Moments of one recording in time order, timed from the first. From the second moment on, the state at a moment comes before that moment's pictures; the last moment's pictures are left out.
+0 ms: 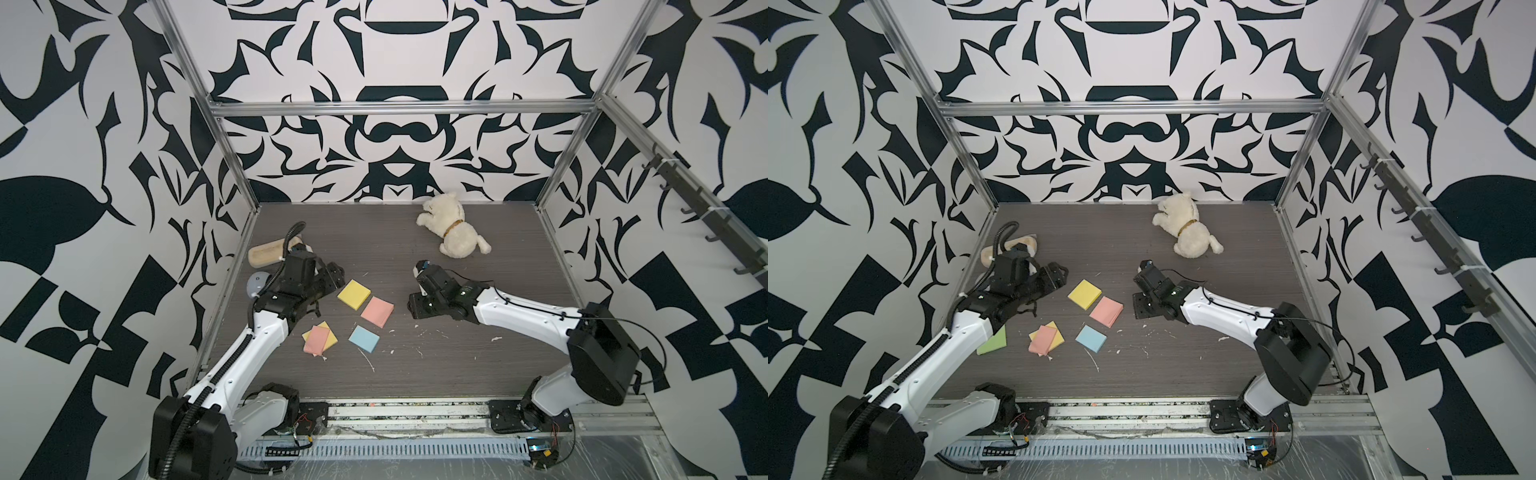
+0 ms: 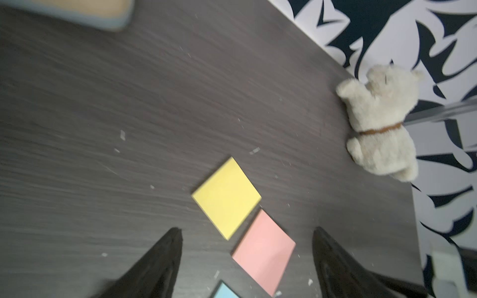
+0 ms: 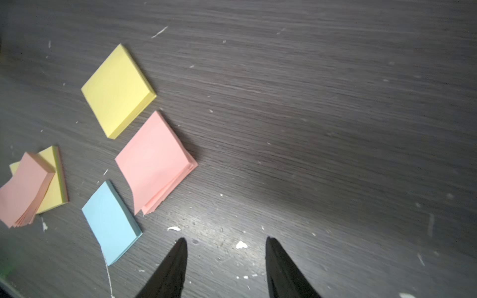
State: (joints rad) left arm -0.35 1.08 0.73 -0.38 0.07 -0.72; right arm 0.79 1.57 0.98 -0.39 -0.01 0.59
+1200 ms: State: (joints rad) left arm -0.62 1.40 0.50 0.02 0.20 -0.90; right arm 0.68 2.02 1.21 -0.18 -0.54 0.78
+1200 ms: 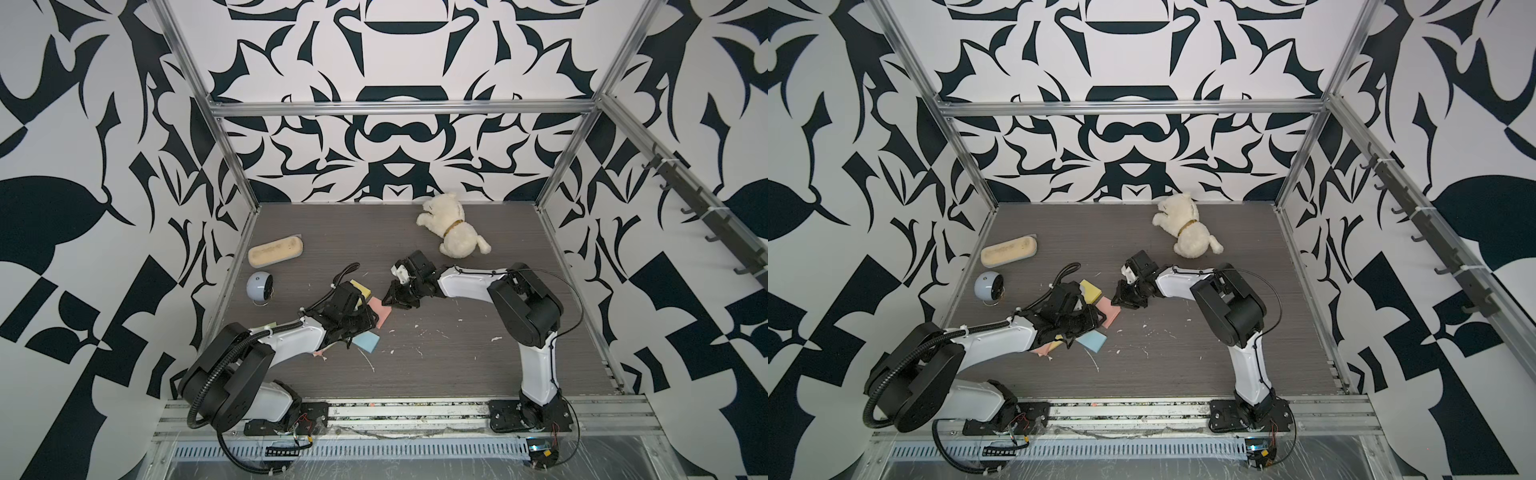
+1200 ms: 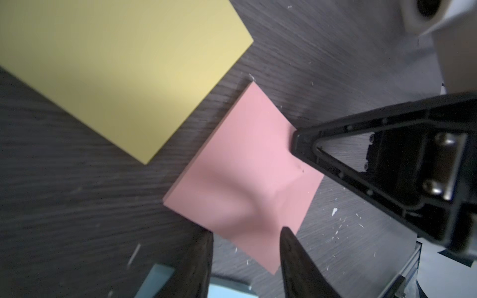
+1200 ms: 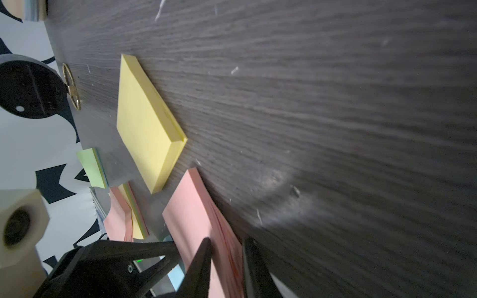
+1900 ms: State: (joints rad) left arm -0.50 1.20 0.55 -0.03 0.26 -0.87; right arm 0.65 1.82 0.92 0.13 -0.55 1.01
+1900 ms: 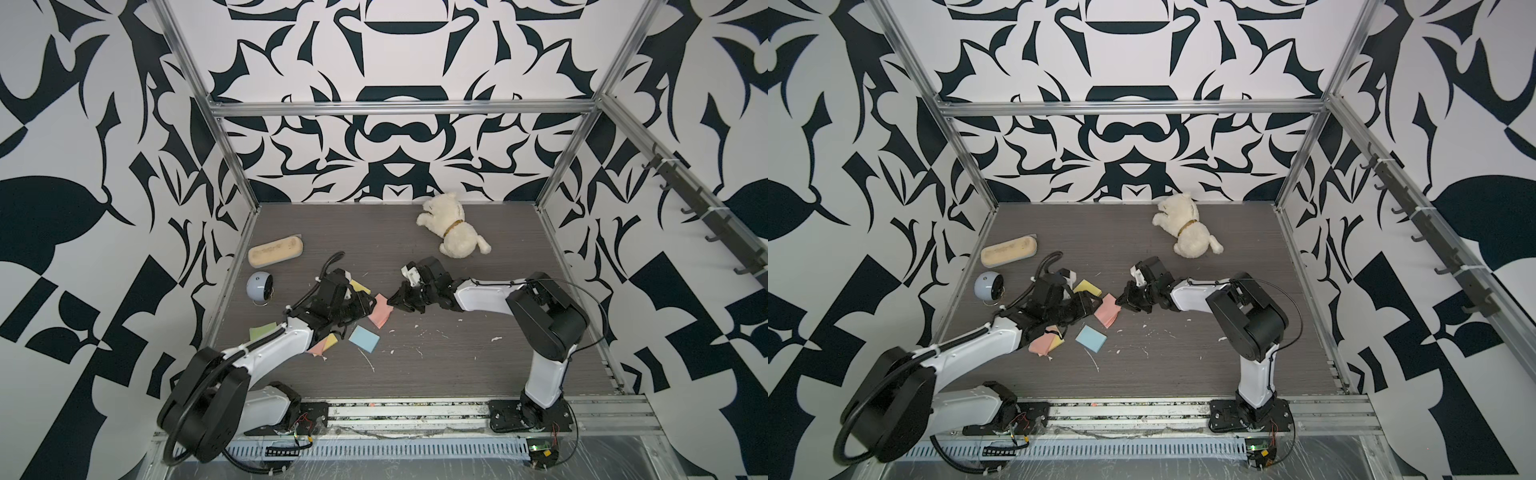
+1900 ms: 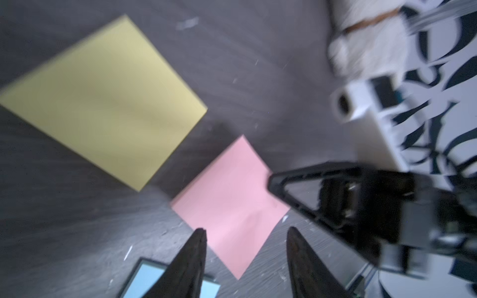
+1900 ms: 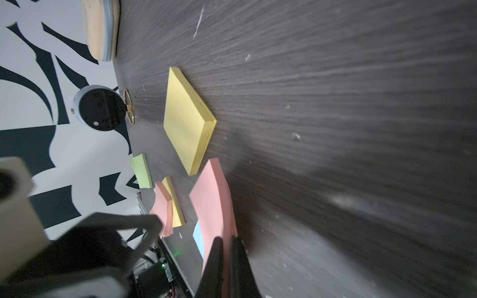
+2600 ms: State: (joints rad) left arm -0.49 1.50 0.77 0.30 0.58 -1.18; right arm 0.56 1.24 0.66 0.13 -0.26 1.40
